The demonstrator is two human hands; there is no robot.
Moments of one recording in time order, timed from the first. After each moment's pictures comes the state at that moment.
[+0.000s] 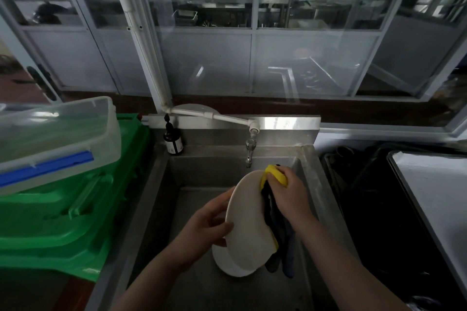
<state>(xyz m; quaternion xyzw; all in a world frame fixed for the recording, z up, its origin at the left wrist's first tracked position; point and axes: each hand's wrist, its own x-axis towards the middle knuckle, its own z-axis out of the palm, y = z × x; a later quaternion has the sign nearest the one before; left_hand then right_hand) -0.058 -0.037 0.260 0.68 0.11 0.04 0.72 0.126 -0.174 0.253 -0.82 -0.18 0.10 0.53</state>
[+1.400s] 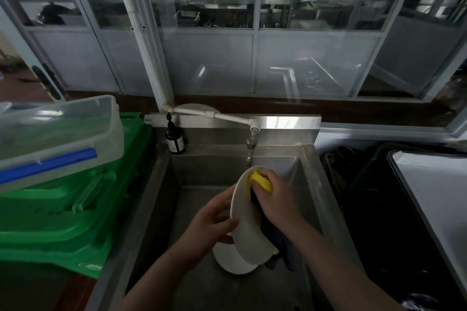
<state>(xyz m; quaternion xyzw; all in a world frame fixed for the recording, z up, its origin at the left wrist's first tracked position) -0.059 -0.052 0.263 0.67 0.15 0.06 0.73 0.097 -0.171 0.255 -0.82 -0.29 0.11 0.47</state>
